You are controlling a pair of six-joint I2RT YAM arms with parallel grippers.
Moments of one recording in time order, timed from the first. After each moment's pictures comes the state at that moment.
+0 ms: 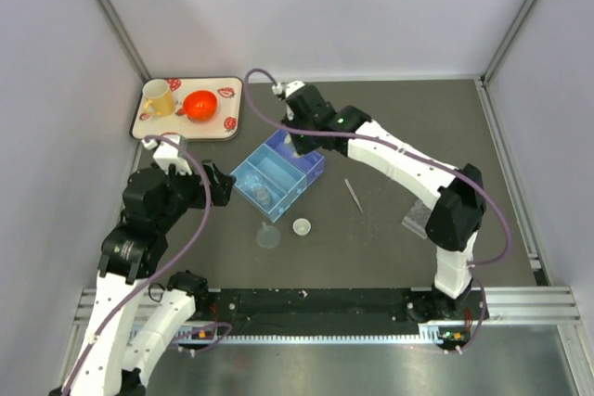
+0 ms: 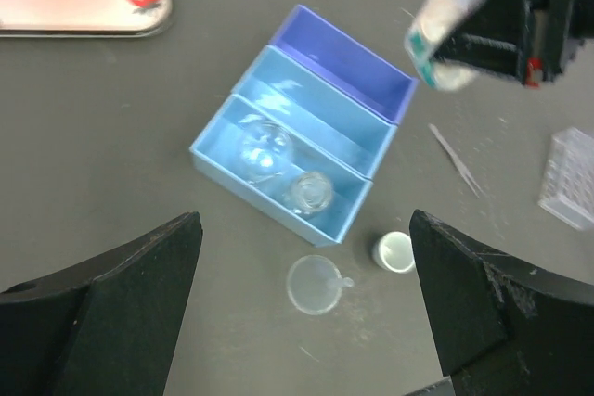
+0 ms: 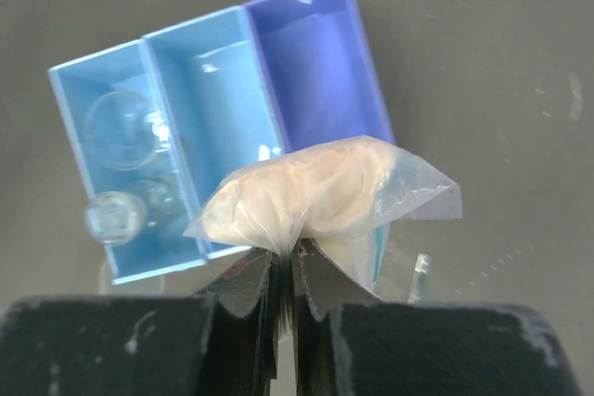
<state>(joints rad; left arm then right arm) -0.24 0.60 0.93 -0.66 0.13 -0.30 0.83 1.87 1.82 -0.73 0.18 0.21</state>
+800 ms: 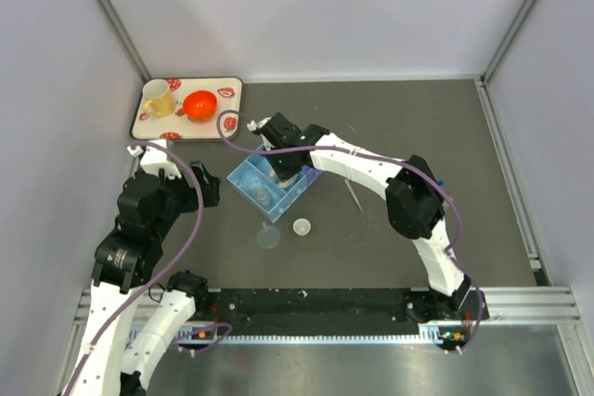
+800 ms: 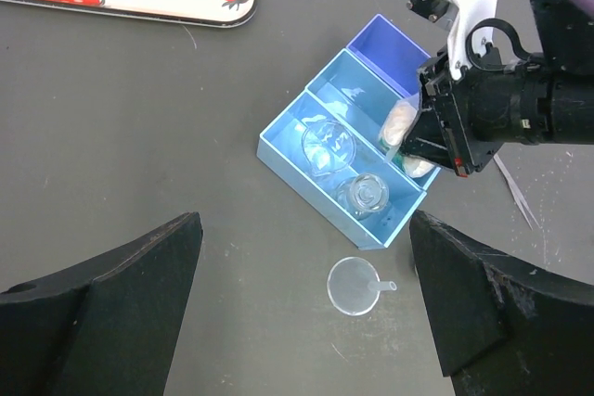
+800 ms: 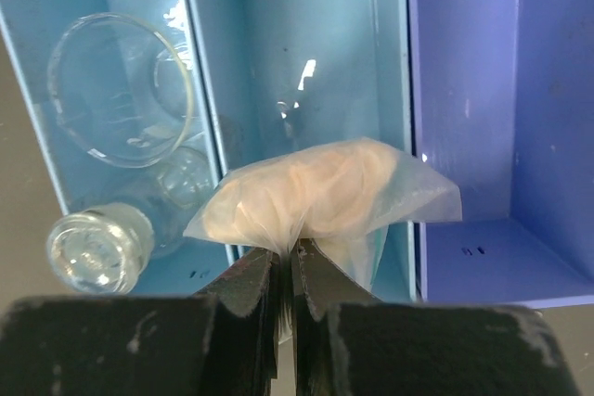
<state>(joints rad) -0.24 0.57 0.96 -0.77 -0.09 -0.31 0.91 2.14 1.89 -0.73 0.03 0.17</state>
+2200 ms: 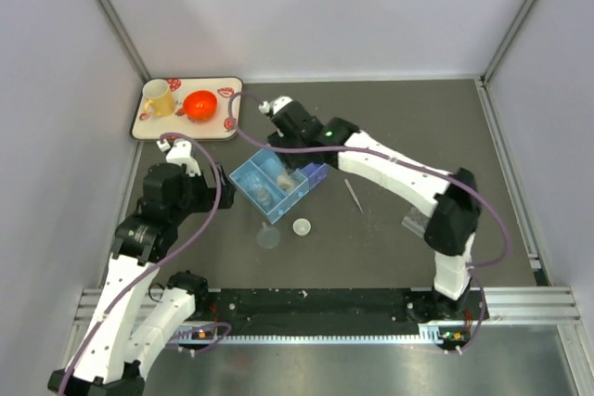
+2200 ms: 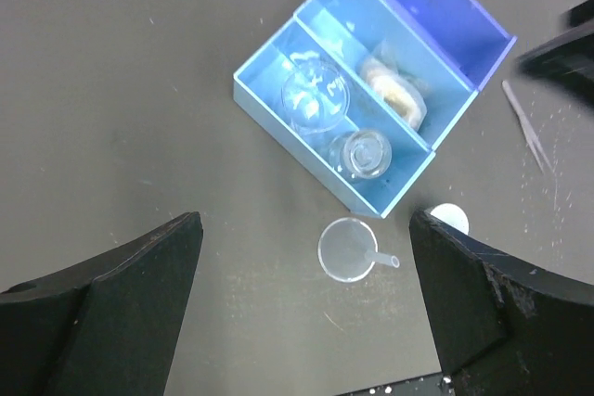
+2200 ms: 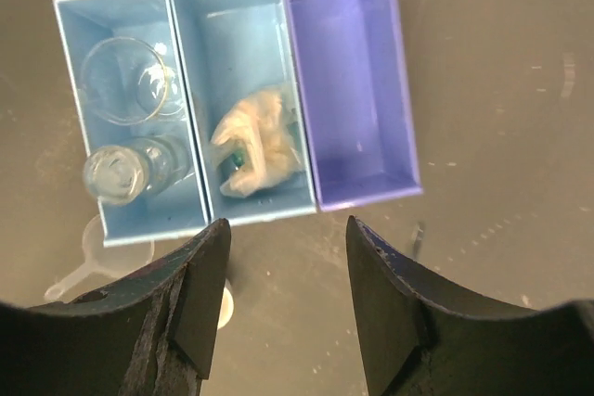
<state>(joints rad) -0.24 0.66 0.88 -0.74 0.00 -0.31 0.94 1.93 1.84 -0.79 0.25 0.18</state>
